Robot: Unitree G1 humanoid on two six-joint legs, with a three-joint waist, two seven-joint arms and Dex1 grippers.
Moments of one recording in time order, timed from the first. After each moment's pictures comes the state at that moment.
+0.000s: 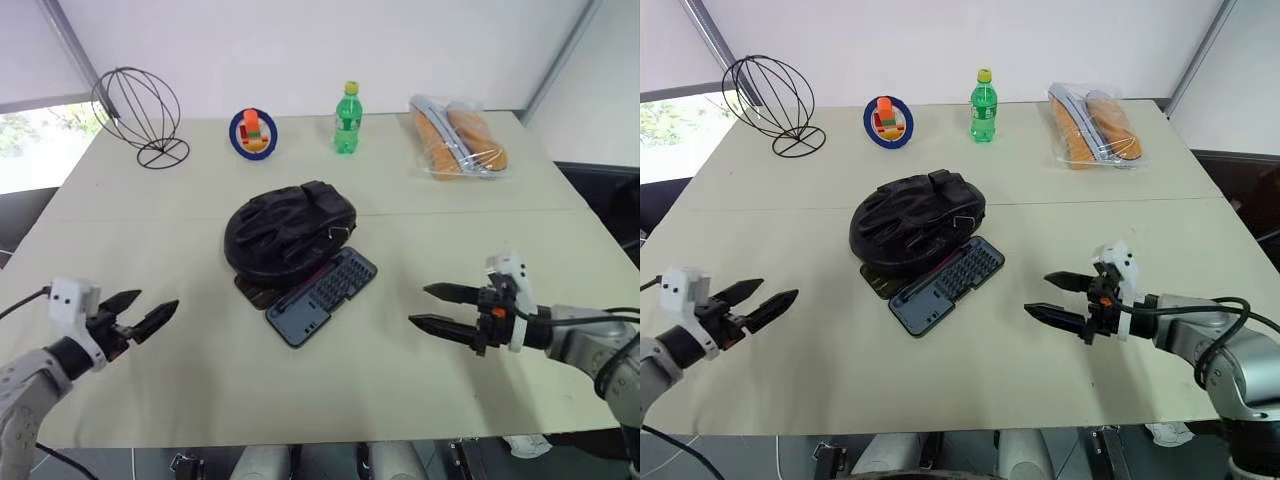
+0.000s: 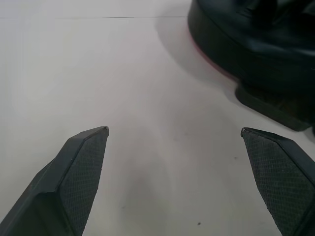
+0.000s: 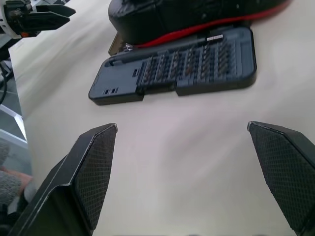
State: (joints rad) left arm 0.22 0.66 0.54 -0.26 -0.66 0.58 -0.68; right arm -0.07 -0.81 -0.21 -0.36 0.73 0.79 0.94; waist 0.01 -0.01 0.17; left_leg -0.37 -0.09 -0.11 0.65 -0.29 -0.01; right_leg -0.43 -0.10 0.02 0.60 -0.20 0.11
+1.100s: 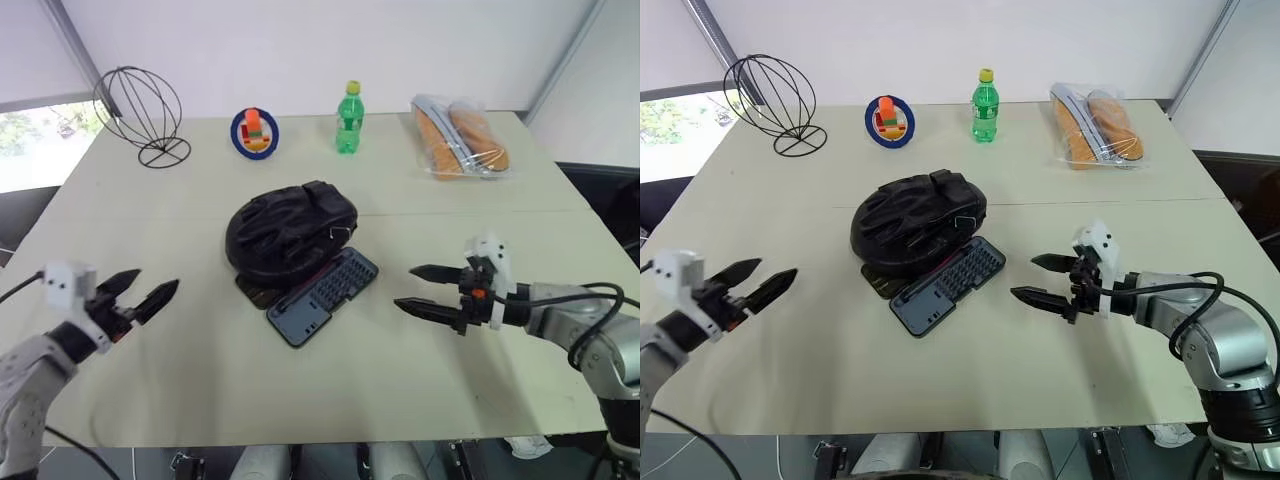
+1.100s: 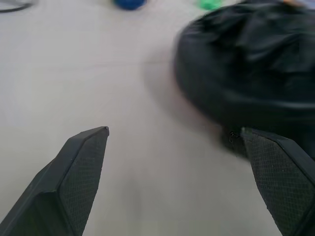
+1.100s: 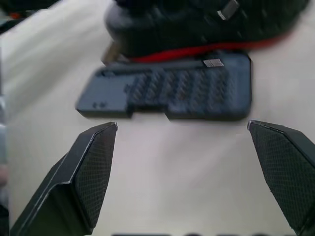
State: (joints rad) left arm 0.03 0.66 0.44 -0.27 -0.68 0.58 -0.71; right arm -0.25 -0.78 -0.13 -0.39 0.73 0.82 0.90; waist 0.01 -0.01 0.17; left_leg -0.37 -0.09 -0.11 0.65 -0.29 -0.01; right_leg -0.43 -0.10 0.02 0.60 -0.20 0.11
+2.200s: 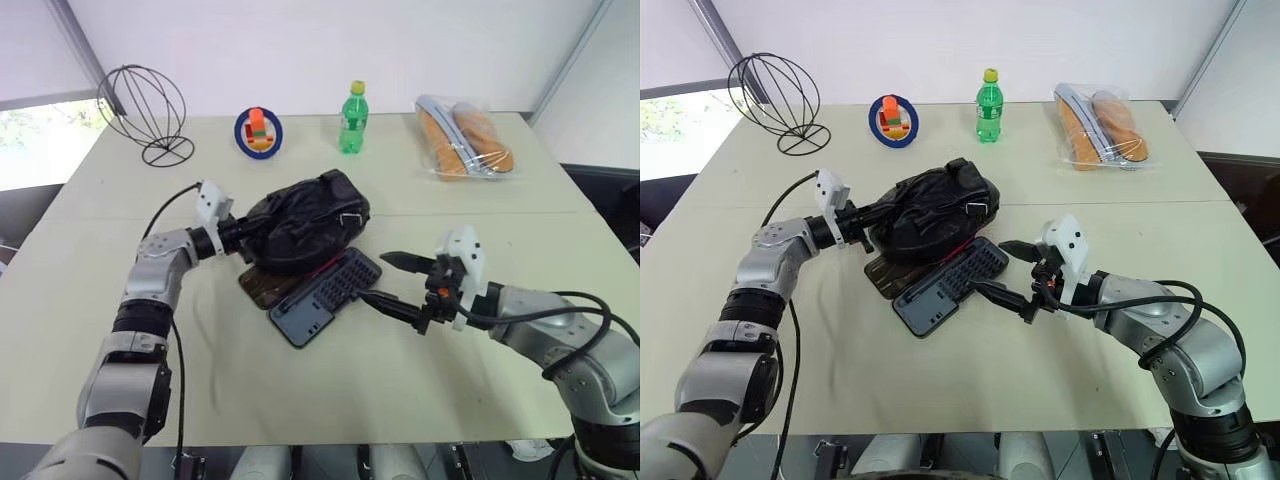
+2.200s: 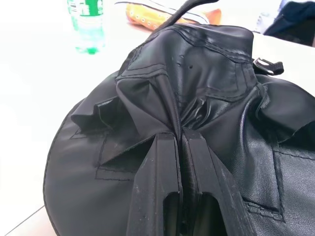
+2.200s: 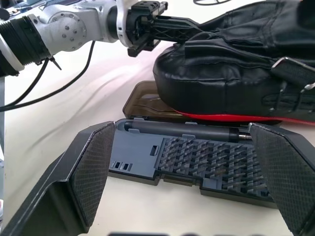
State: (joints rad) left arm -0.73 0.43 0.07 0.65 -0.33 0.08 -0.94; right arm -0.20 -0.66 -0.08 -0.60 0.75 0.83 0.63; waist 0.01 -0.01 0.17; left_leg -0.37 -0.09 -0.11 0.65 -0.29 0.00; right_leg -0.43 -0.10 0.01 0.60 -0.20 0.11
